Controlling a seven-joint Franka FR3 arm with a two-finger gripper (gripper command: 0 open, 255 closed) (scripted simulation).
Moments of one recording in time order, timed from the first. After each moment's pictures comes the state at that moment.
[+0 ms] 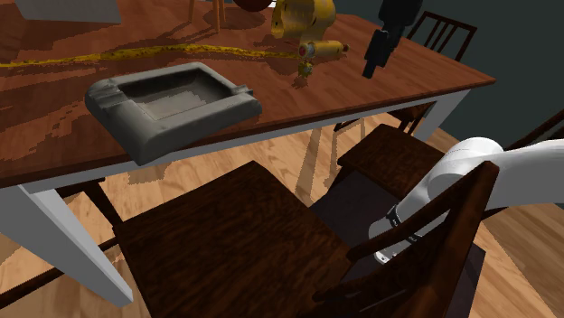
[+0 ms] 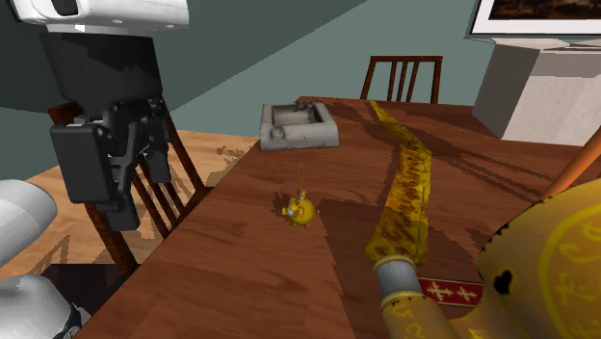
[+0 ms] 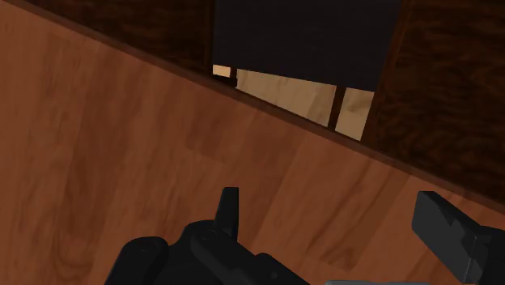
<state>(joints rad) -0.02 -0.78 0.04 -2.36 -0.06 1.55 -0.14</state>
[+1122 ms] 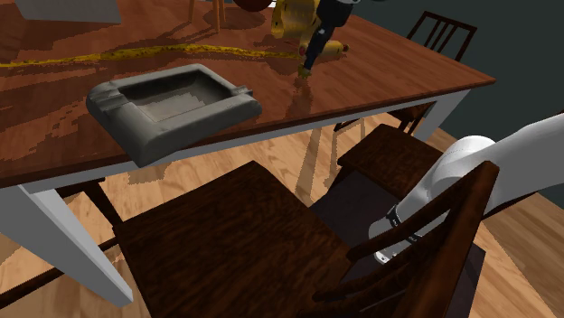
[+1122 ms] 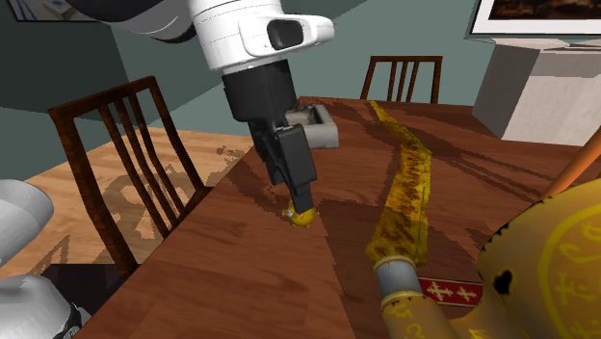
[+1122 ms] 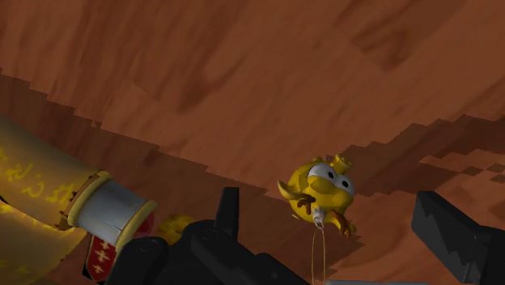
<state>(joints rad) 0.06 -0.50 0.07 -2.30 -0.10 2.03 -0.27</state>
